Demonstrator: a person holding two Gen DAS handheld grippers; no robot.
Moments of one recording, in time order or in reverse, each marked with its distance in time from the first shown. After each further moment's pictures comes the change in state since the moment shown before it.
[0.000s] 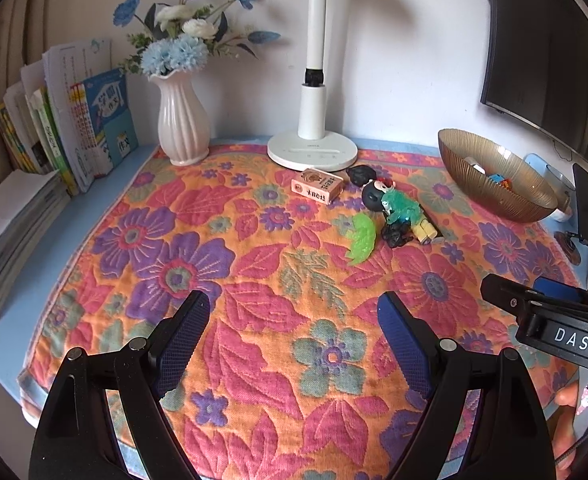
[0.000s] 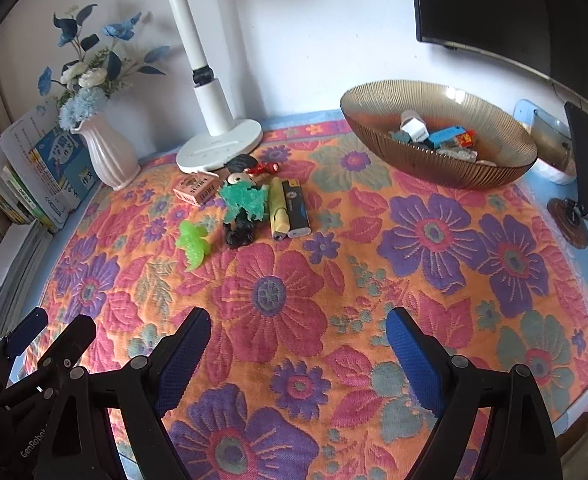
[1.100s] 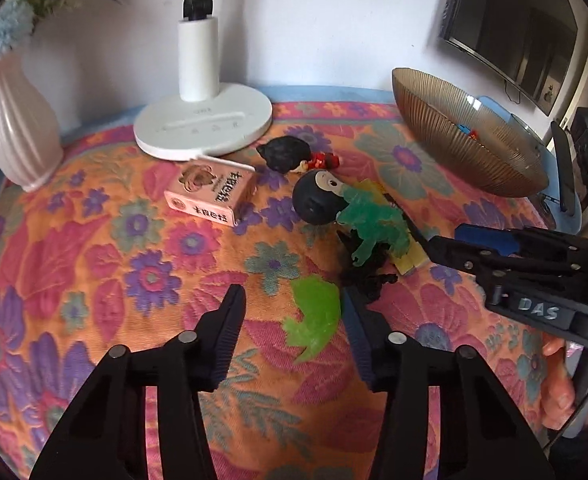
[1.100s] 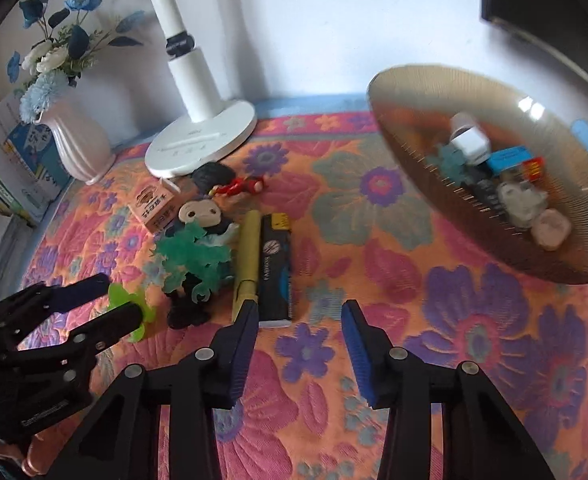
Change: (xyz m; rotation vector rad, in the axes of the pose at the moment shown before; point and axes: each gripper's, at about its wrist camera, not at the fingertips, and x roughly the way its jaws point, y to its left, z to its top) left arm 0.134 -0.032 0.063 0.174 0.222 -0.320; right arm 0.101 -0.015 0.075 -0.097 0.114 0.052
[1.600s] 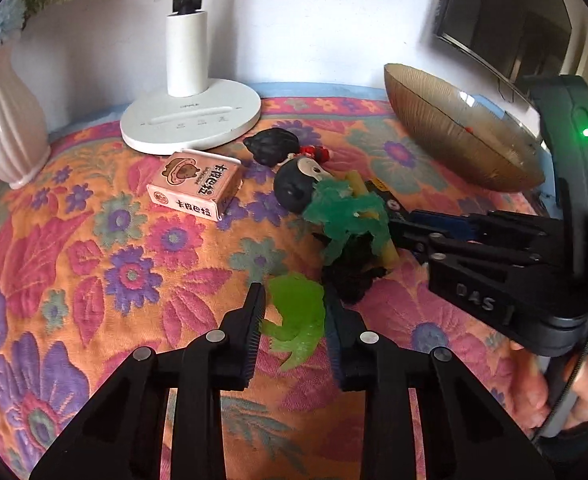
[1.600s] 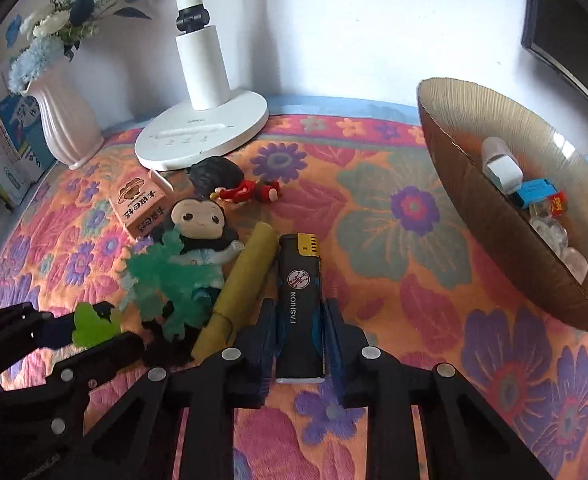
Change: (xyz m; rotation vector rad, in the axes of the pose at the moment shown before) left arm 0.005 -0.006 -0.005 0.018 -0.006 -0.028; right arm 0.030 0.022 0.011 -0.080 -0.023 -0.066
